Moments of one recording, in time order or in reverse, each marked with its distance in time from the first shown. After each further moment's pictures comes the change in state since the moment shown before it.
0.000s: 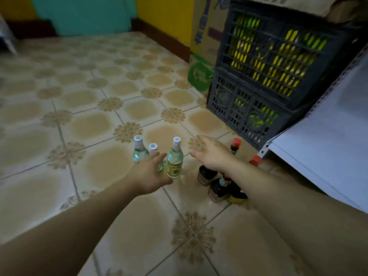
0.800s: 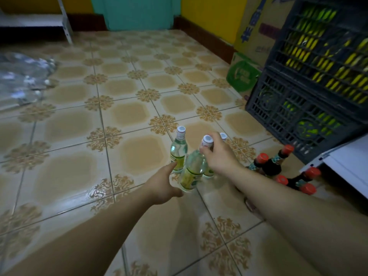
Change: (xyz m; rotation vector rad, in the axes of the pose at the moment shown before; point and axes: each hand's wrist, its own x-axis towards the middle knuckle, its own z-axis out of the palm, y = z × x) left_hand -0.021 -0.103 0.040 -0.379 0.003 -0.186; right_hand 0.035 -0.067 0.106 0.294 0.092 -0.182
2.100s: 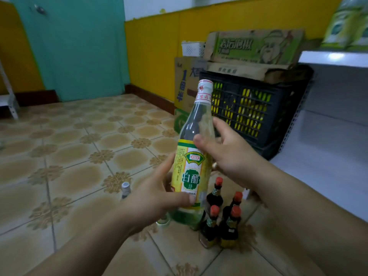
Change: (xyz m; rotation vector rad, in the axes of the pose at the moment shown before) left_hand -0.102 0.228 -0.024 -0.710 -0.332 0.574; right_hand -0.139 -0.085 -0.239 0.530 0.129 -0.249
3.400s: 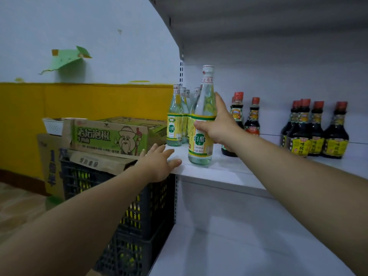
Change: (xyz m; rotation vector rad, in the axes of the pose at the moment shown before) left_hand 0.446 0.171 0.254 1.426 -0.113 0.356; right_hand 0.065 -0.165 -0.439 -0.487 0.833 -0.004
